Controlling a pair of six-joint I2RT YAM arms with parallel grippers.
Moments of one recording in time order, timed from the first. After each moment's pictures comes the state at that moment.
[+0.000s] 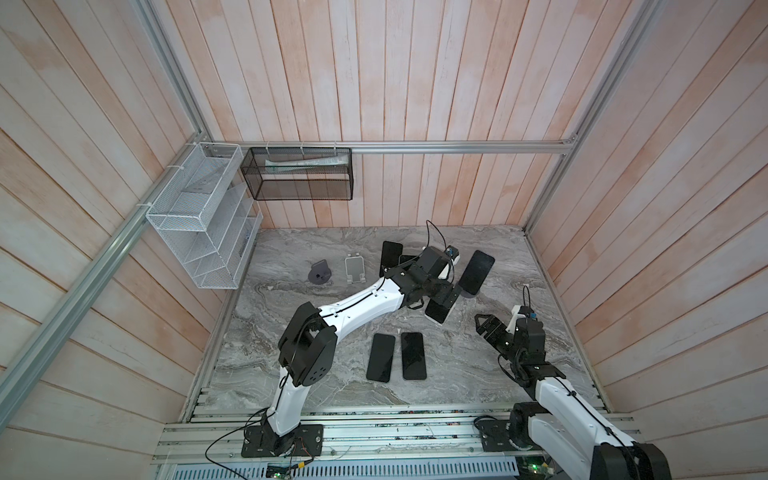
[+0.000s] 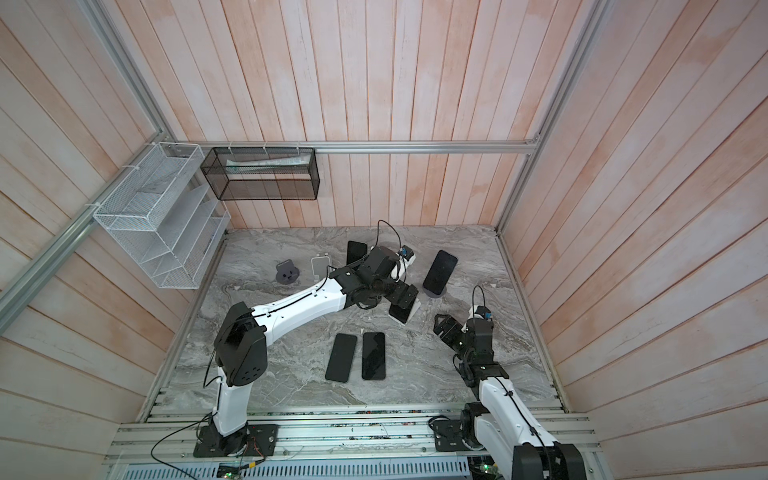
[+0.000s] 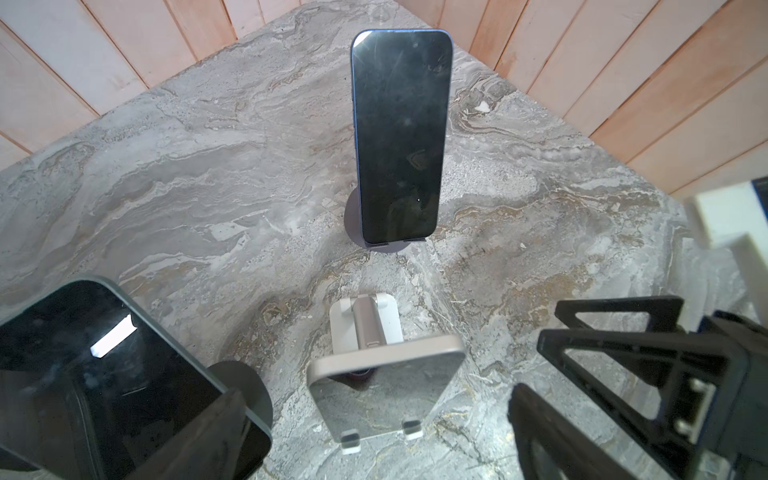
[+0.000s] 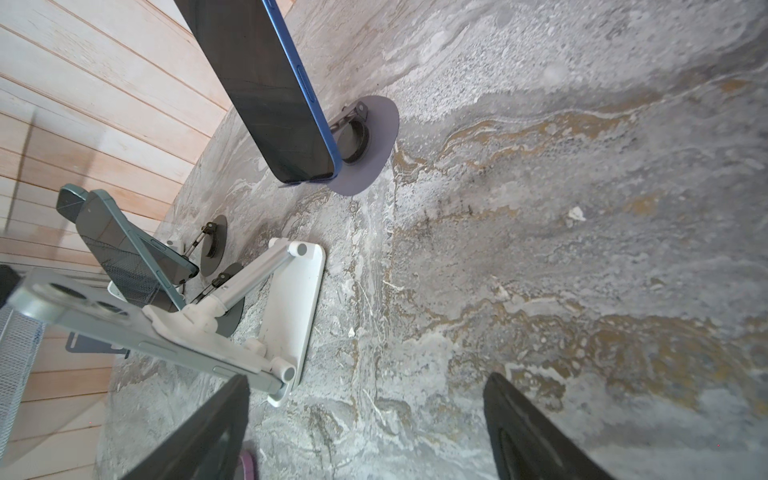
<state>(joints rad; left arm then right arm) -0.88 2.06 1.81 -0.47 0.00 -0.10 0.06 0.88 0.19 0.12 -0.18 0.78</state>
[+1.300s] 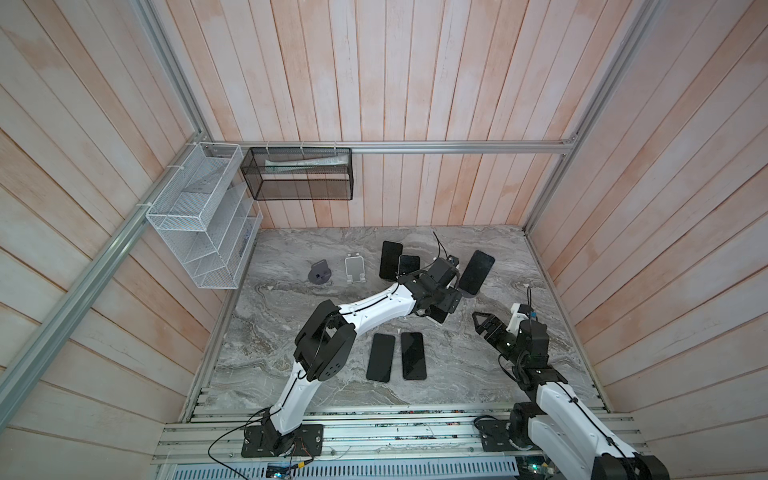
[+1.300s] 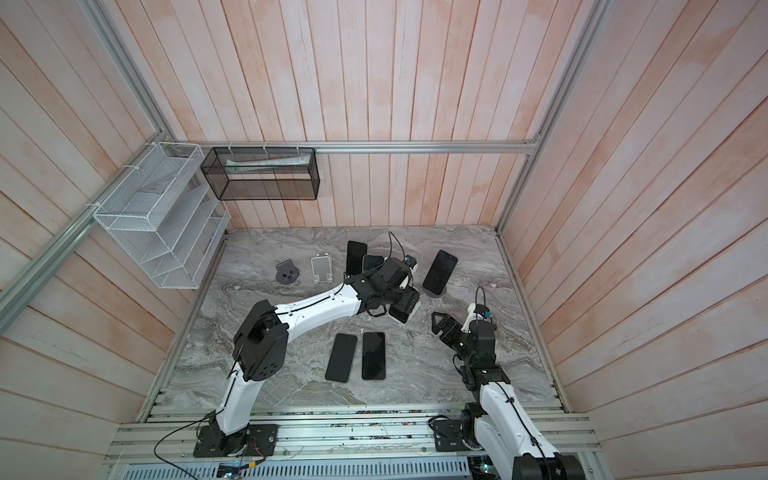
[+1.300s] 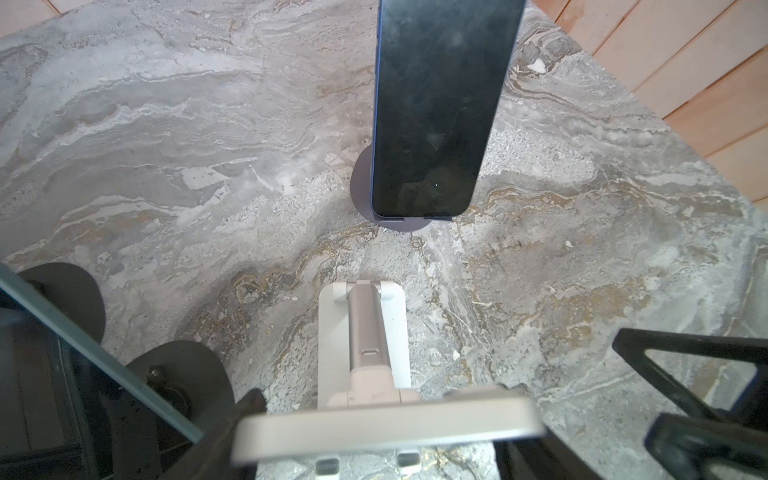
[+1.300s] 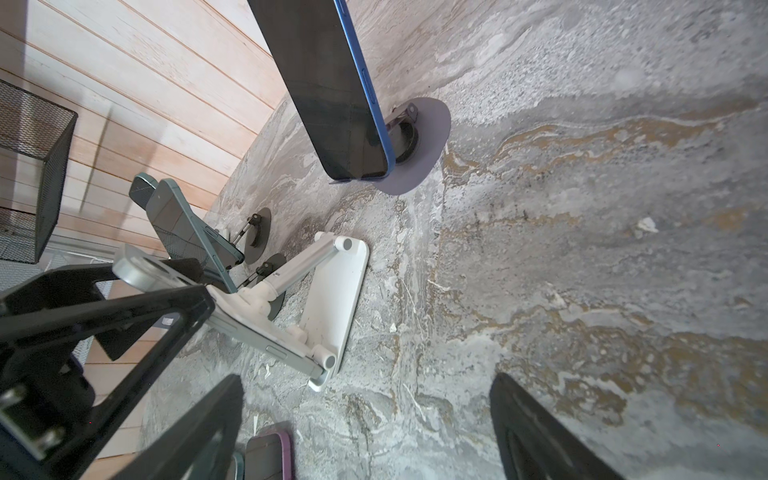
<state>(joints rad) -0.91 2.15 1.80 -0.44 -0.08 -0.21 0.04 0.82 0.17 0.16 -0.27 0.78</state>
